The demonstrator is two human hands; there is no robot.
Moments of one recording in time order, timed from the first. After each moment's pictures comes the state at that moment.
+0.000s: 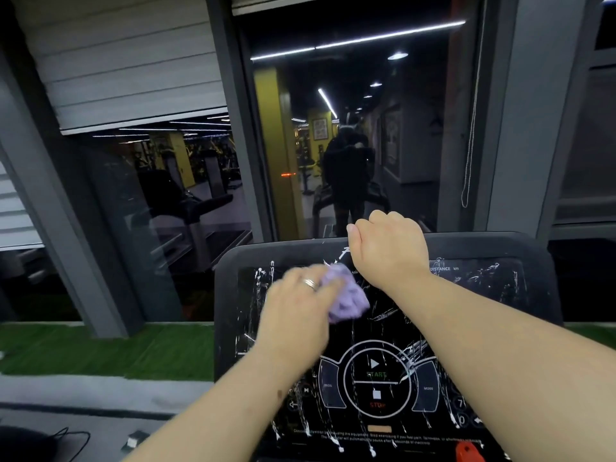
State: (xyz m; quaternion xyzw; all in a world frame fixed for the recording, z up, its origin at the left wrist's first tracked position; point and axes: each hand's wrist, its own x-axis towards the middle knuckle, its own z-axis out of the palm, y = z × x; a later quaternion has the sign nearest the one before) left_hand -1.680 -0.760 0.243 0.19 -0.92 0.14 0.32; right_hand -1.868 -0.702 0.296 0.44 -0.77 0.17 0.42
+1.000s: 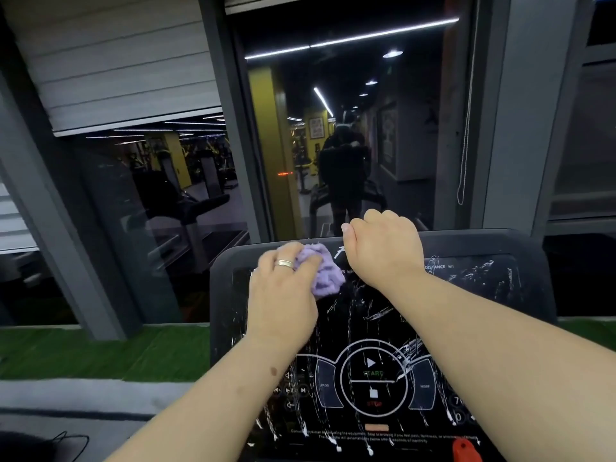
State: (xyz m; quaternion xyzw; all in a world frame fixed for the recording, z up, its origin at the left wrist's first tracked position) left_hand -1.685 -0.767 0.256 0.28 -0.87 0.13 0.38; right_hand -1.867 -0.702 0.297 0.44 -0.78 0.17 0.41
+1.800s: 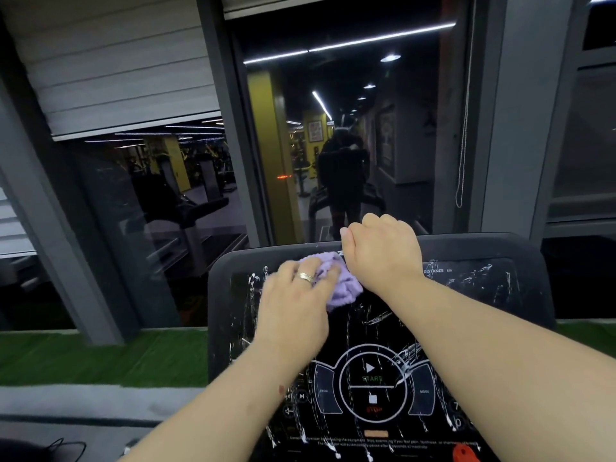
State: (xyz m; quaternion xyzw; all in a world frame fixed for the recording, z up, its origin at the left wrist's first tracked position) left_hand -1.691 -0.756 0.253 0.23 -0.89 0.20 0.33; right_hand -1.870 -0.704 0.295 0.45 -0.77 0.19 0.42
